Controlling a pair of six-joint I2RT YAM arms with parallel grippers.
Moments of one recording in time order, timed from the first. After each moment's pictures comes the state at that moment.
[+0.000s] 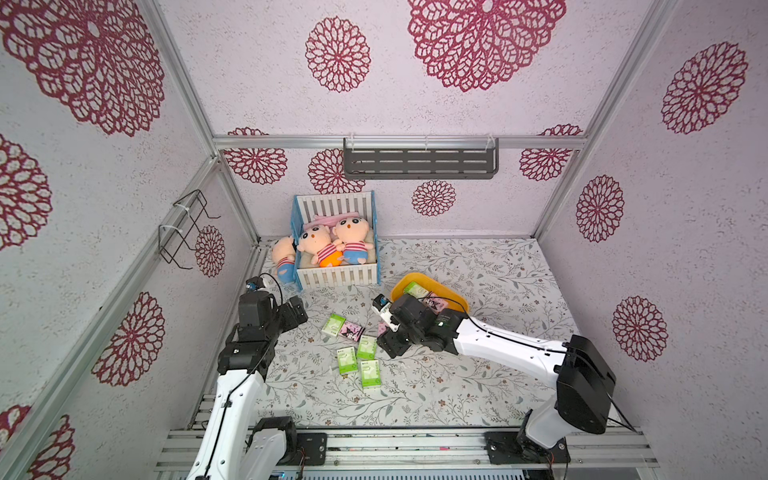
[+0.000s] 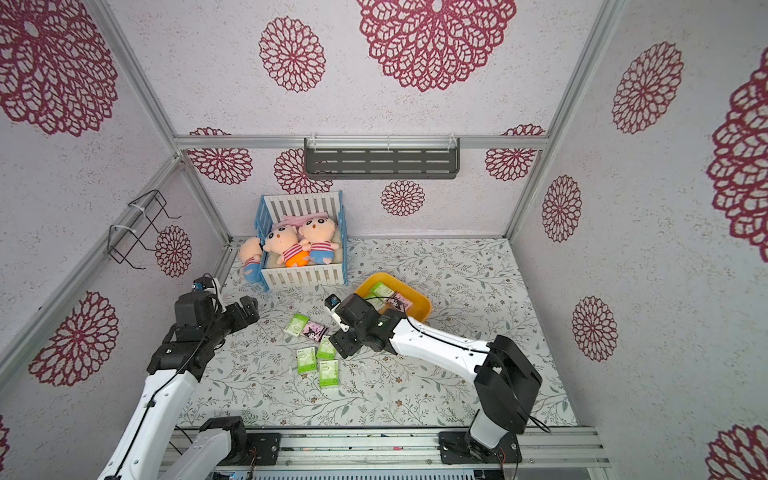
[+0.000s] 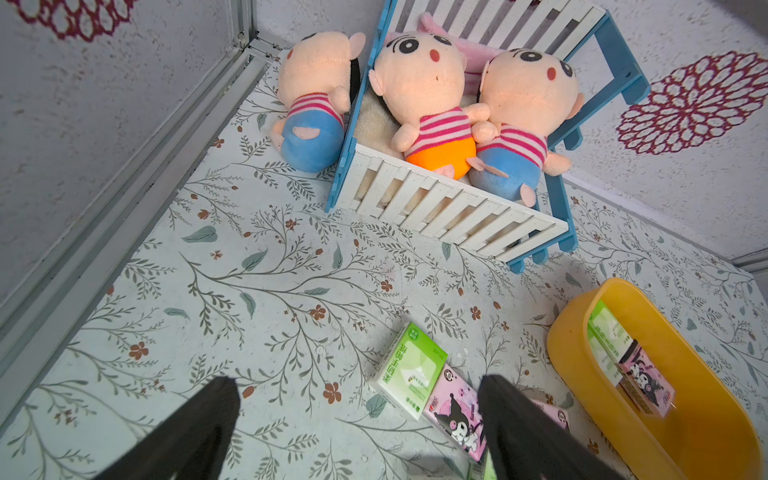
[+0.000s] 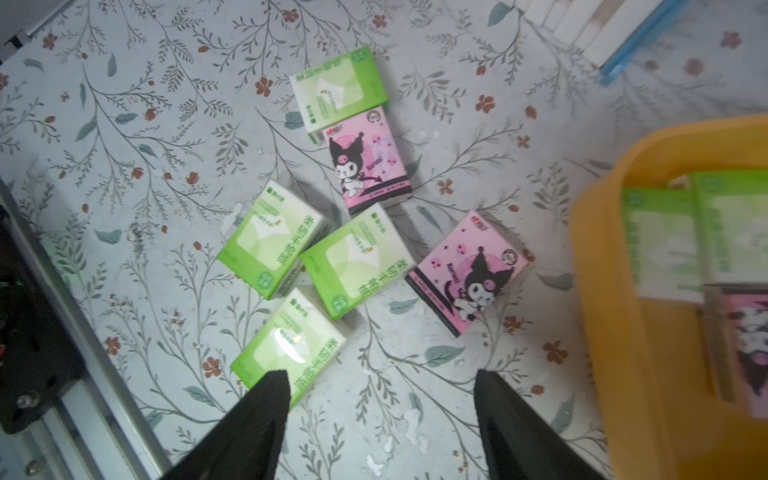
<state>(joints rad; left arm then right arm) 0.05 0.87 0.77 -0.52 -0.01 -0.37 0.99 1.68 1.28 -0.55 -0.01 0.23</state>
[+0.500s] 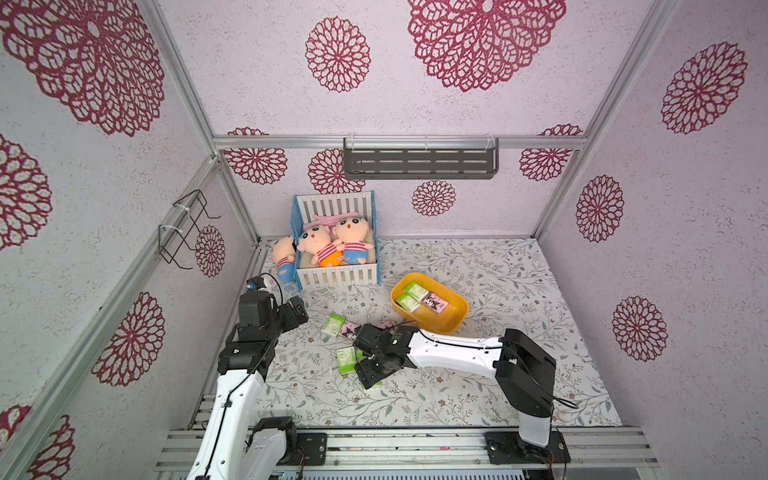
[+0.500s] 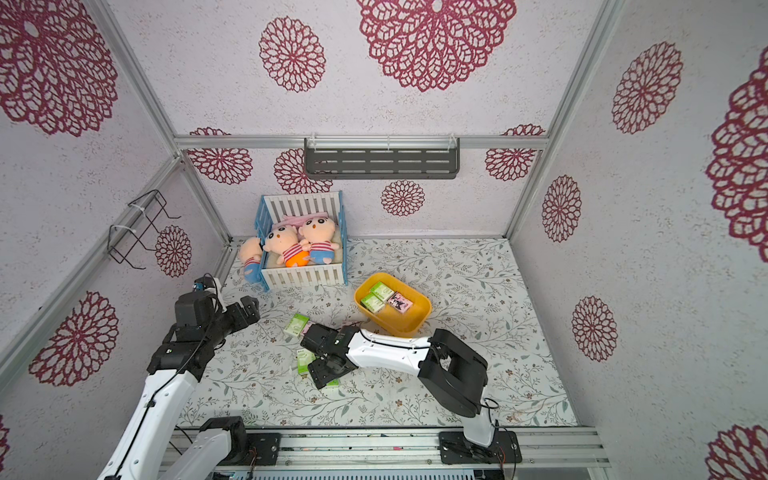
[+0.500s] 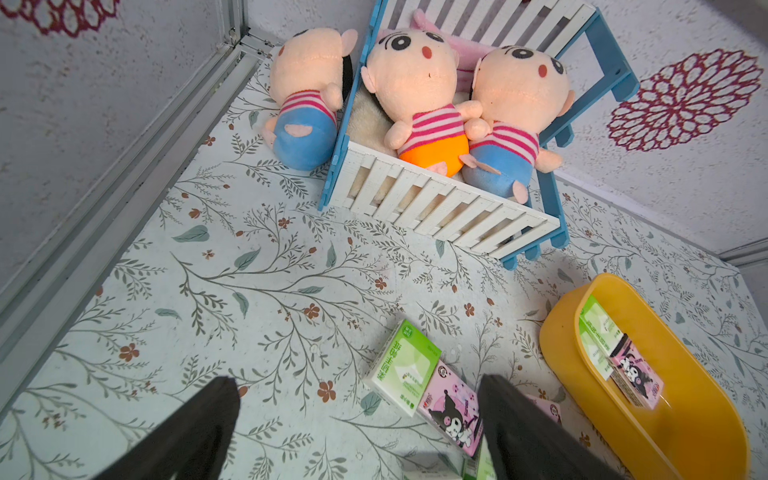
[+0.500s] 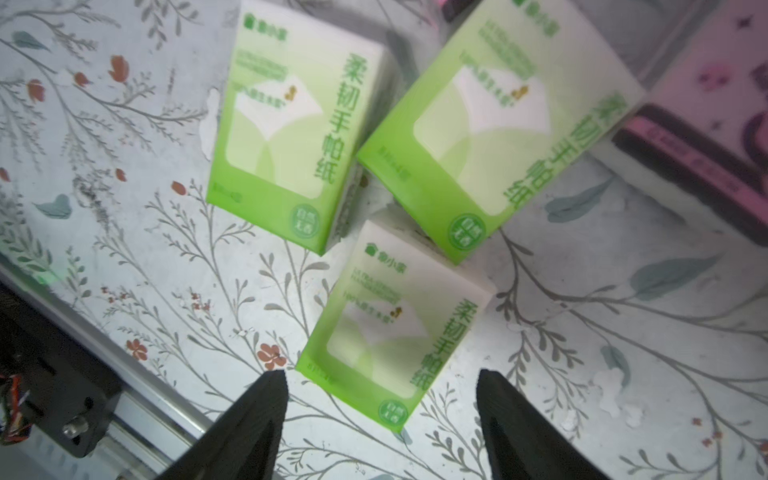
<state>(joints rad) 0.05 0.87 0.77 -0.52 0.01 -0.36 1.12 1.93 1.42 -0.73 -0.03 0.56</state>
